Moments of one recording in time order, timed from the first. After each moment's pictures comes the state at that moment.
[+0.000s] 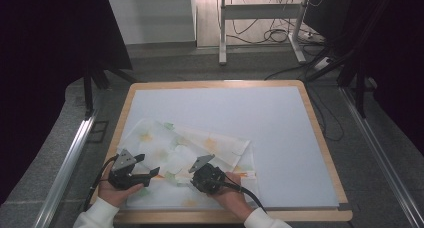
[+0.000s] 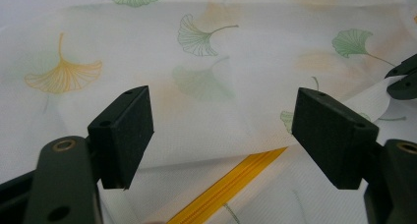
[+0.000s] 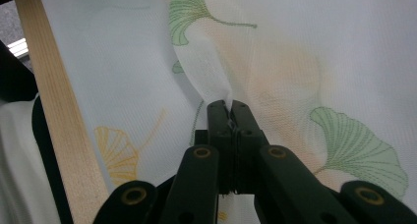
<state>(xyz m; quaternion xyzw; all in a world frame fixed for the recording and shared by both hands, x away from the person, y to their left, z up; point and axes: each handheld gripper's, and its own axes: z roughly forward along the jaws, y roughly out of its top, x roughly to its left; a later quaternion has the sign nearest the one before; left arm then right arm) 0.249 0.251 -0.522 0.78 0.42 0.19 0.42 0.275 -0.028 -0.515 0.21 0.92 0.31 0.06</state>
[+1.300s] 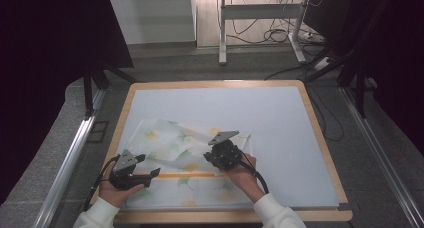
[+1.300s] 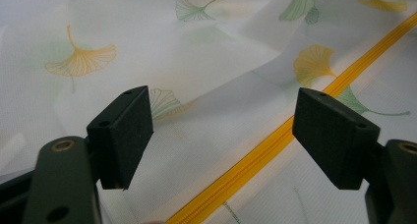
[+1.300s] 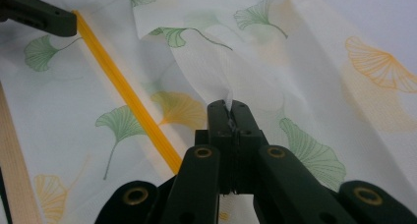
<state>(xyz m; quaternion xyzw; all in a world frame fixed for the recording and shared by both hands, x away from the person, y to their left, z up) 0.249 0.249 -0.524 0.79 0.42 0.19 0.42 0.326 -0.069 -0.479 0.28 0.88 0.37 0.09</state>
